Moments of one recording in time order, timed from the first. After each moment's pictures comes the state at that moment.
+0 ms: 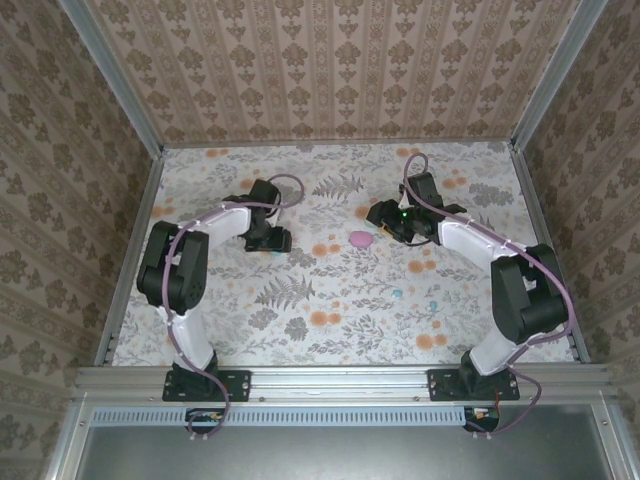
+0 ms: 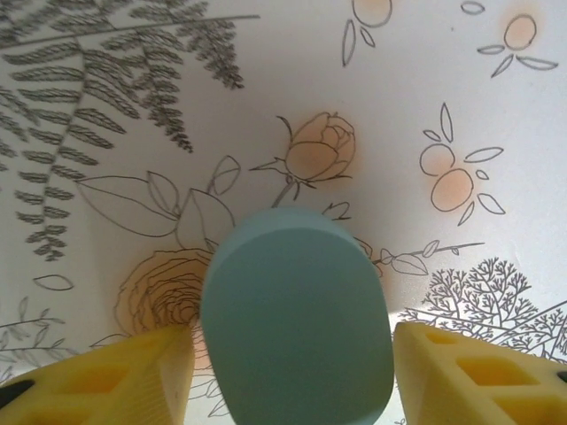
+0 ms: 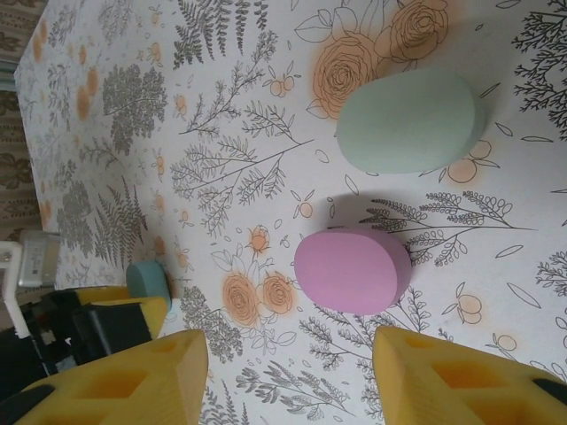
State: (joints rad) left arm -0.41 1.87 1.21 -0.66 0.09 -0.23; right arm 0.28 1.63 1.05 -0.27 -0.35 0.82
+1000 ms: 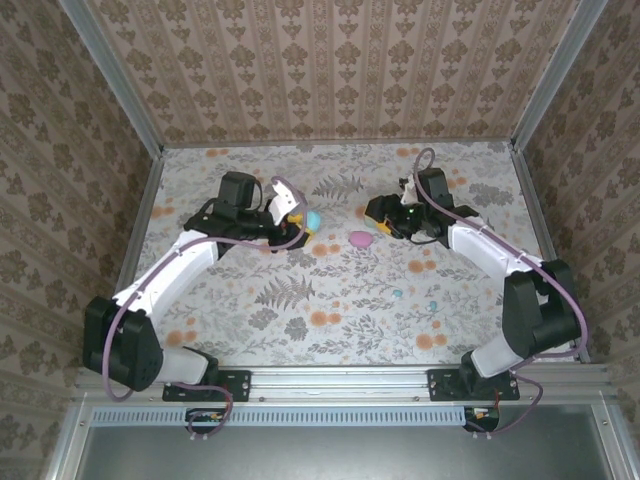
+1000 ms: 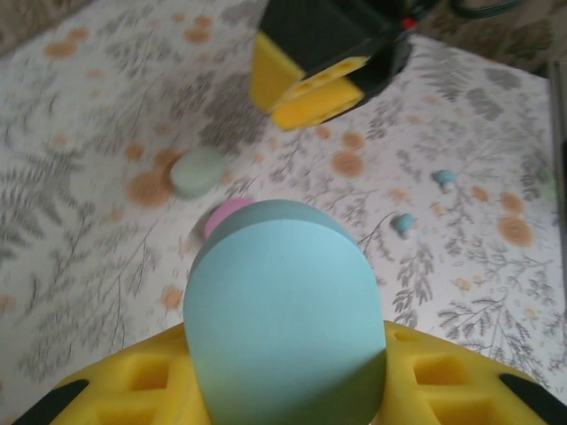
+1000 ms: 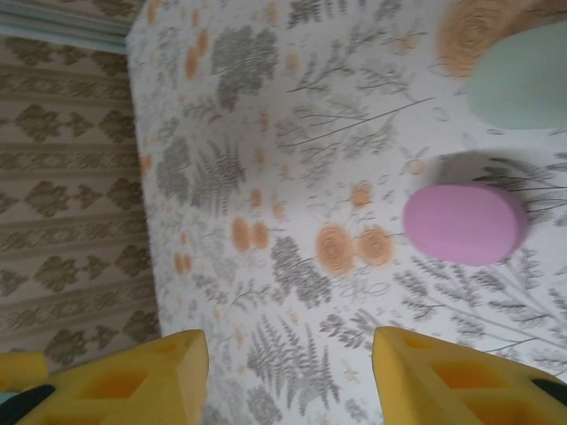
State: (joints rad) left arm -0.45 1.35 1.05 -0.41 0.78 0.42; right arm 0.26 1.52 1.03 -0.23 -0.57 0.84
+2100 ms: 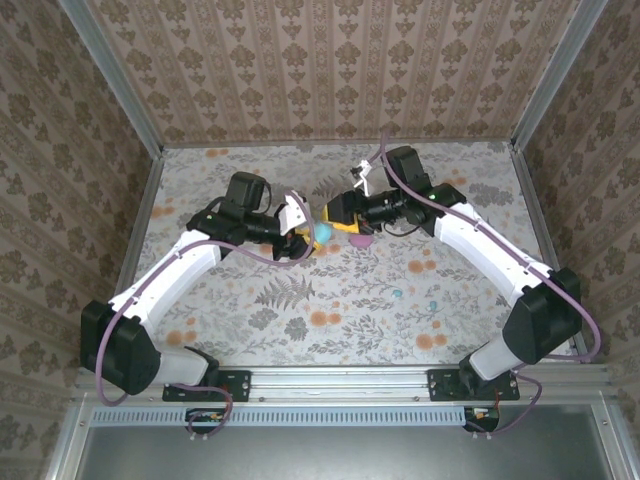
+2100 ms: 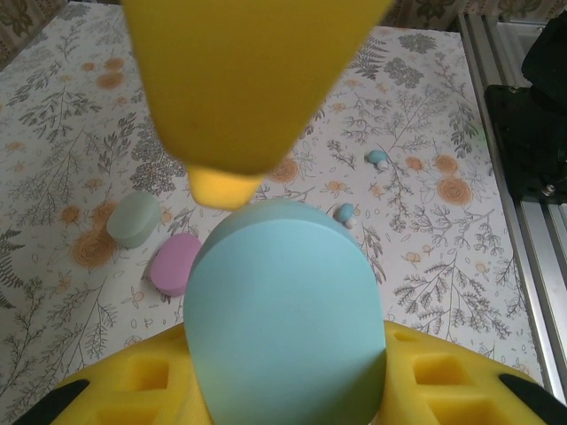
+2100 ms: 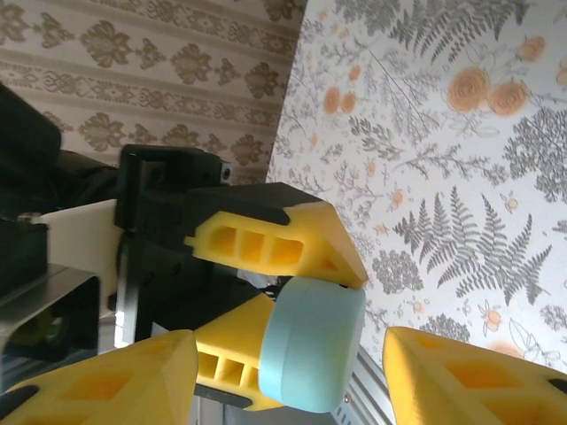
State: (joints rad) left arm -0.53 1.34 1.12 -0.55 0.81 0.62; right arm 0.48 1.53 1.36 -0.54 -0.82 0.69
